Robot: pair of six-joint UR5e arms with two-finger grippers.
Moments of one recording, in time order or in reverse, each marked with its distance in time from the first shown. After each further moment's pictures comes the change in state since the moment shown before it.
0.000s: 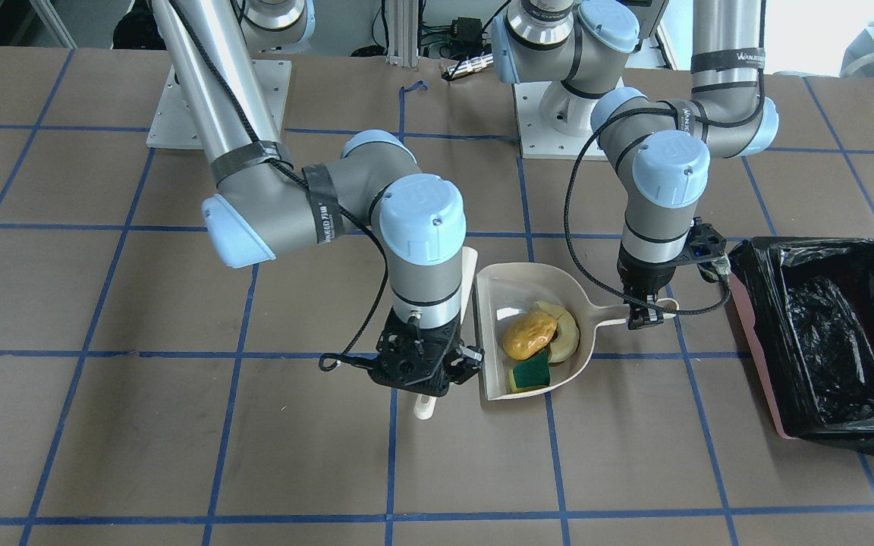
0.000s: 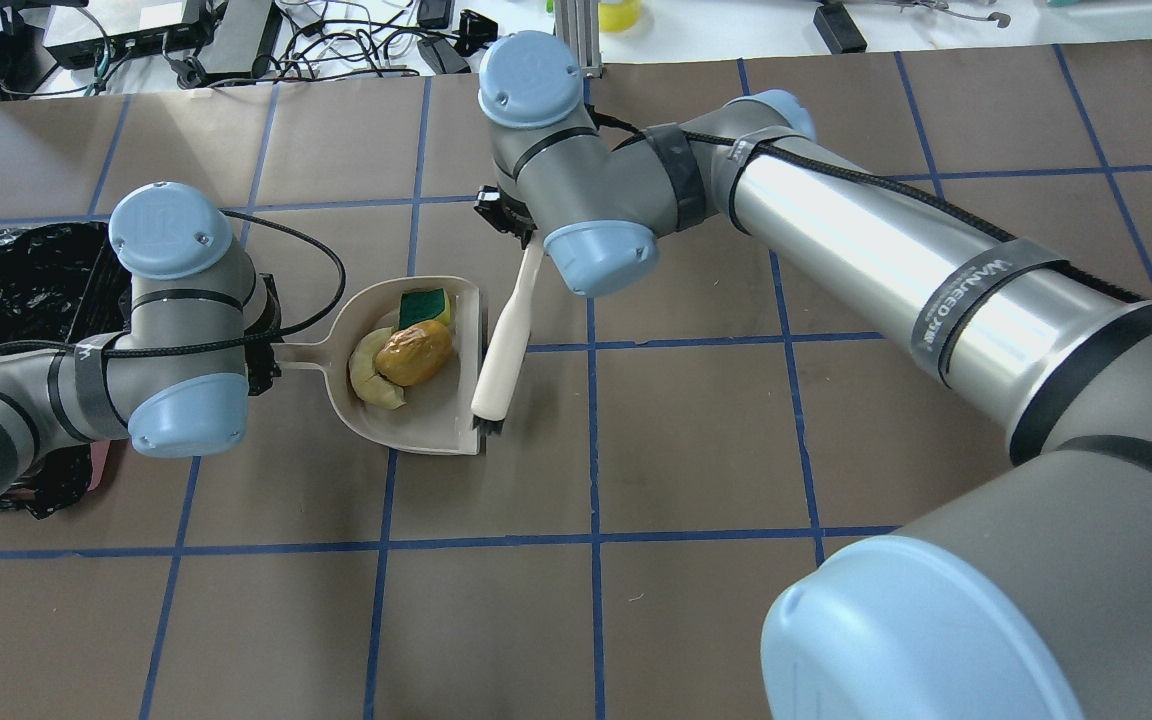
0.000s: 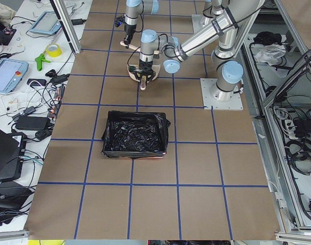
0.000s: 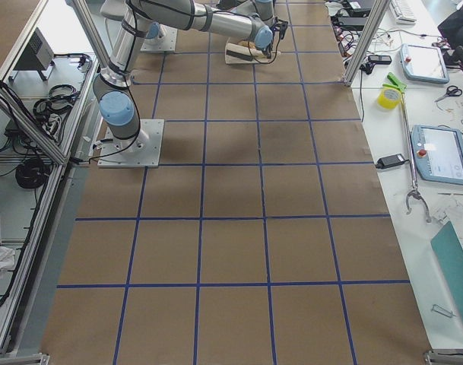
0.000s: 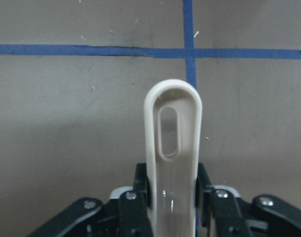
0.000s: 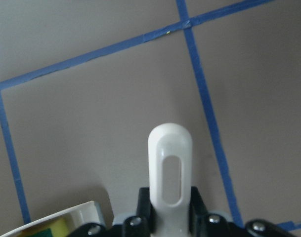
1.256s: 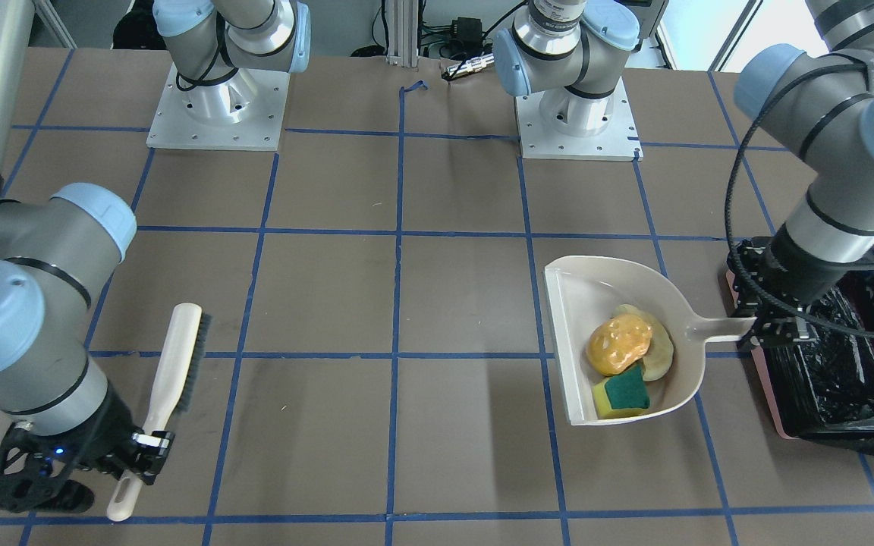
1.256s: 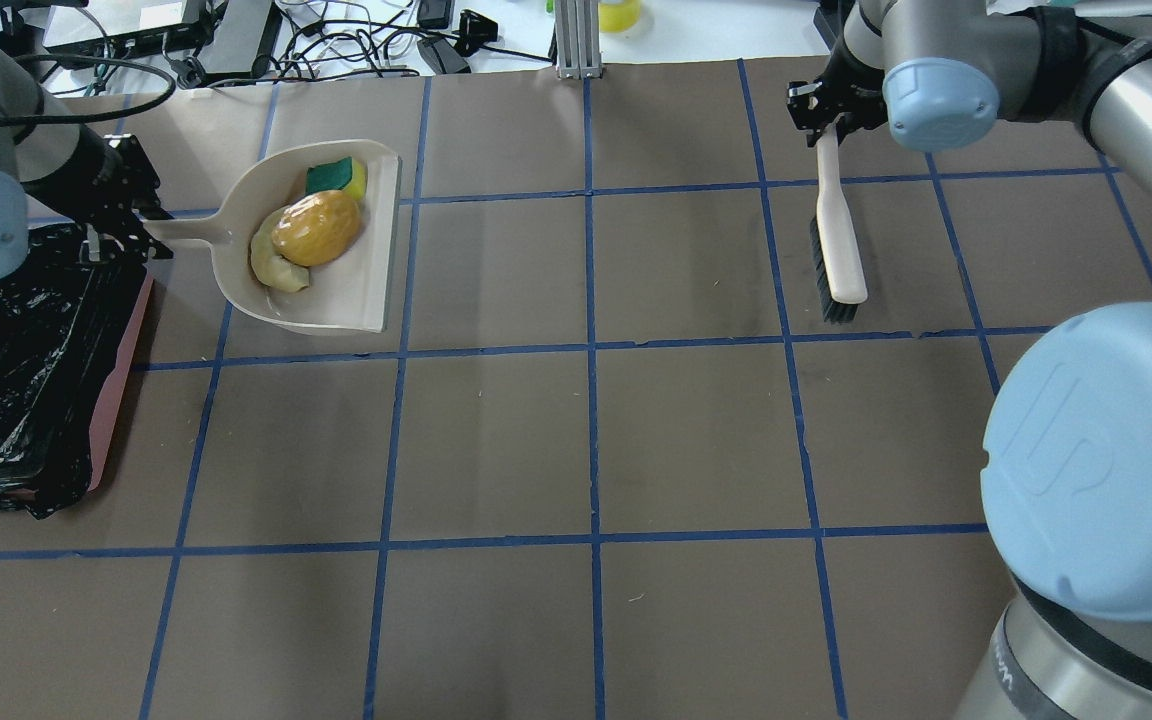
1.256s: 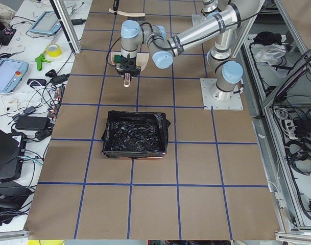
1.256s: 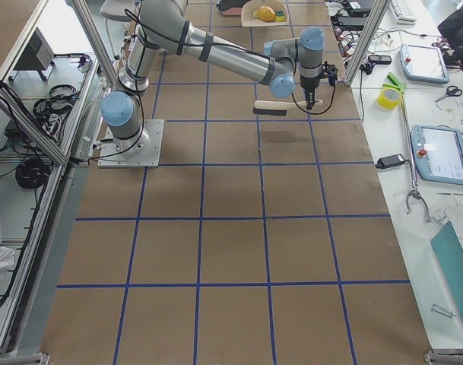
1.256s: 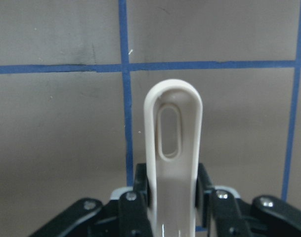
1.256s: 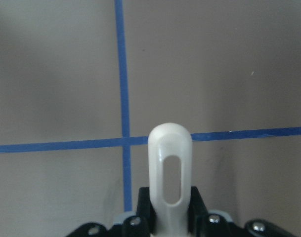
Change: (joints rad) left arm 0.237 0.001 0.411 -0.387 -0.222 0.234; right arm -0.505 -0.017 -0.013 0.017 0.043 -0.702
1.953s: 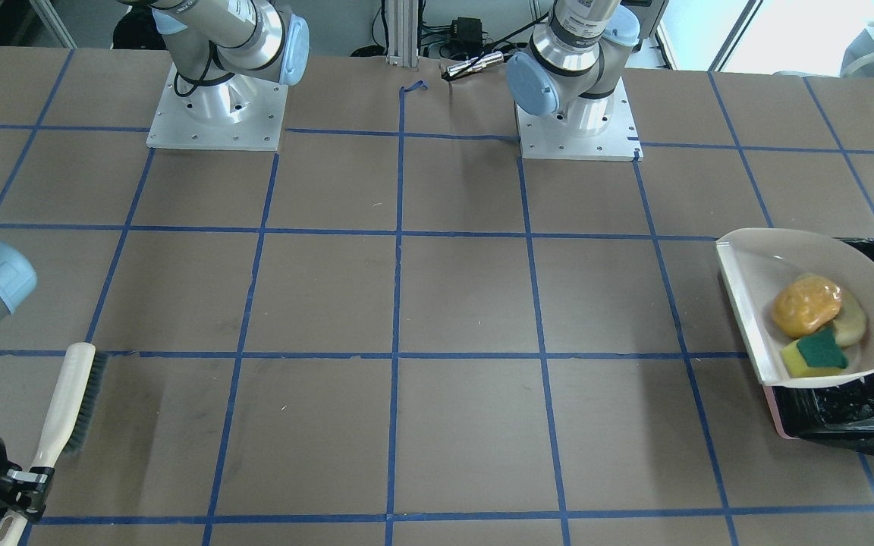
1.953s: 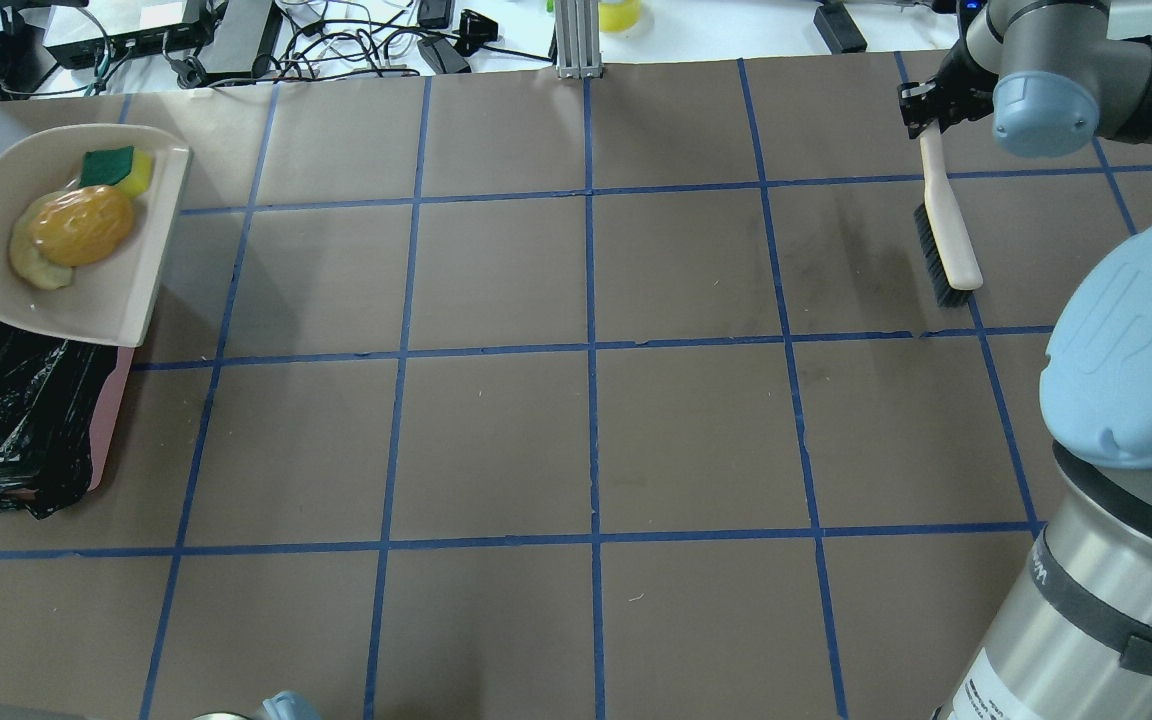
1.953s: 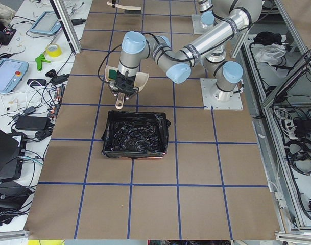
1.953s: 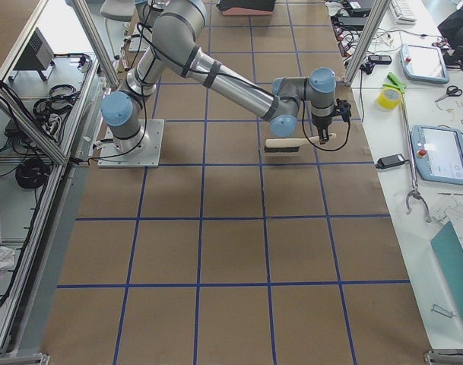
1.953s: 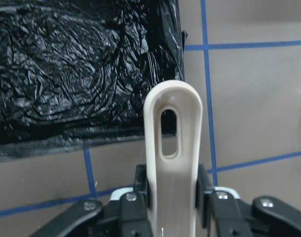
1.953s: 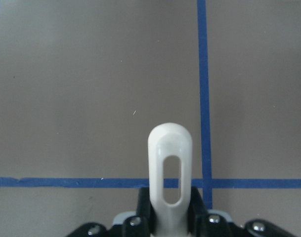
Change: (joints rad) left arm 0.338 -0.009 0.126 0.005 -0.021 0.438; right arm -0.162 0.094 -0.037 -0.097 0.039 -0.225
